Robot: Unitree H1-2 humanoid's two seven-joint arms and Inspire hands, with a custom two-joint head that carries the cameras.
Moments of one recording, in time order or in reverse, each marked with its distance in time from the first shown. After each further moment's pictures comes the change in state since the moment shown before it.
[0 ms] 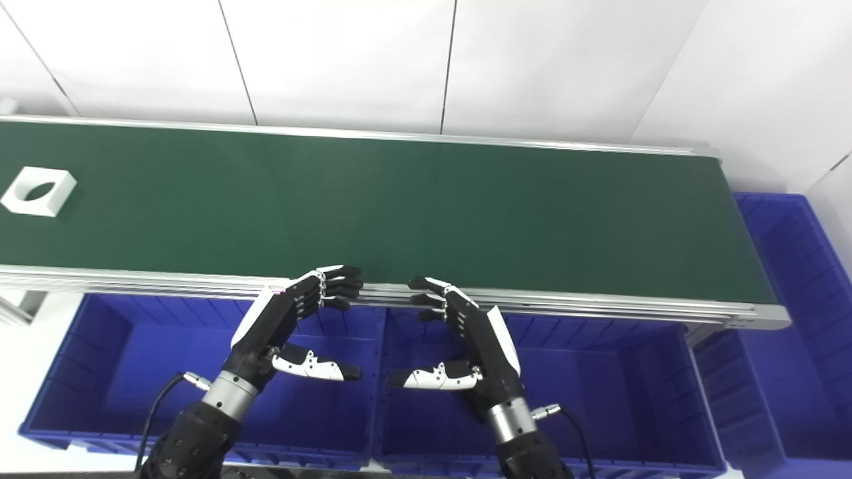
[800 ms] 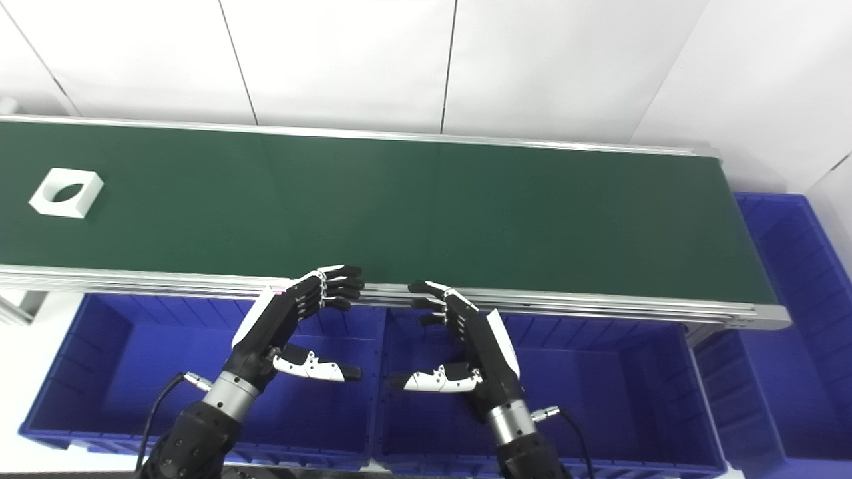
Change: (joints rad) left arm 0.001 0.000 -0.002 -0.001 0.000 -0.001 -0.001; right arm 0.000 0.001 -0.001 0.020 -0.004 -0.003 -0.003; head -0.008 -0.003
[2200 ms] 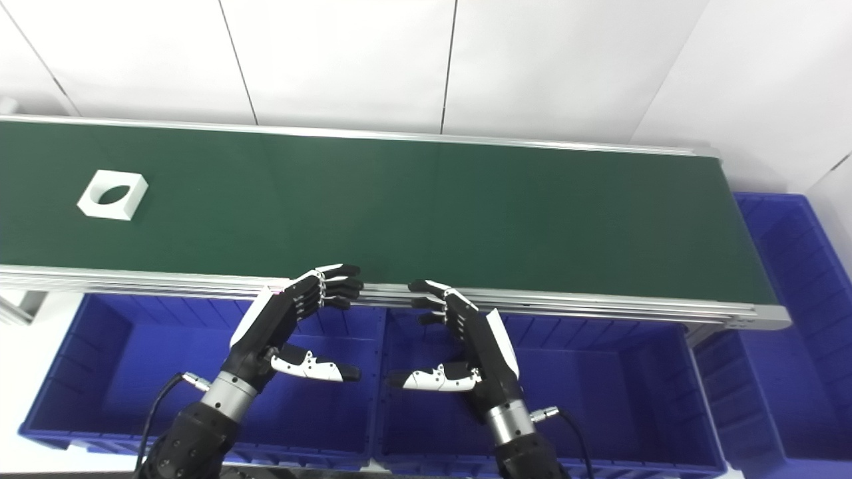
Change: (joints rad) left arm 0.001 0.006 -0.002 -0.002 -0.021 -0.006 -0.003; right arm 0.000 0.005 0.002 0.000 -0.006 -0.002 -0.016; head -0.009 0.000
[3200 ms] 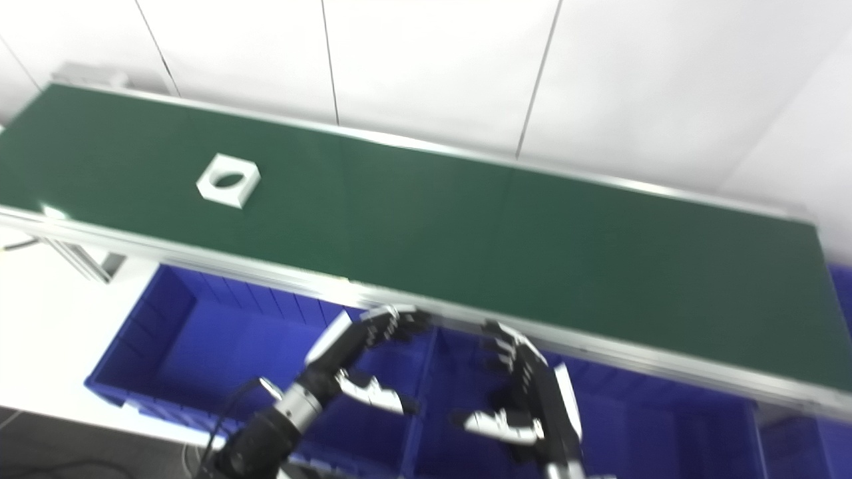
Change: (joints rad) left arm -0.062 -0.037 -0.060 0.294 0.045 -0.118 0.071; right arm -0.020 -0.046 -0.030 0.156 0.079 -0.074 0.037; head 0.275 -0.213
